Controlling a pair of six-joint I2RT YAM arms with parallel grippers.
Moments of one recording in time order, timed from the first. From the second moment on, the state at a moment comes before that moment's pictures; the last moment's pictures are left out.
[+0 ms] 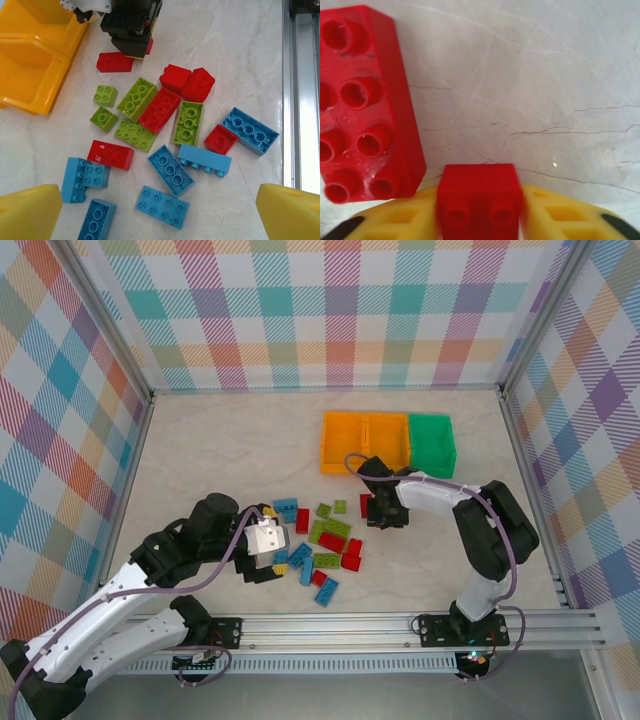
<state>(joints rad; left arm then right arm) -0.75 0.74 0.77 -0.76 0.26 0.61 0.60 1.73 1.01 -0.69 0.10 0.63</state>
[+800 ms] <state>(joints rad) -0.75 0.68 0.71 -0.60 0.19 0.55 0.16 1.73 1.34 -0.51 0.09 0.49</state>
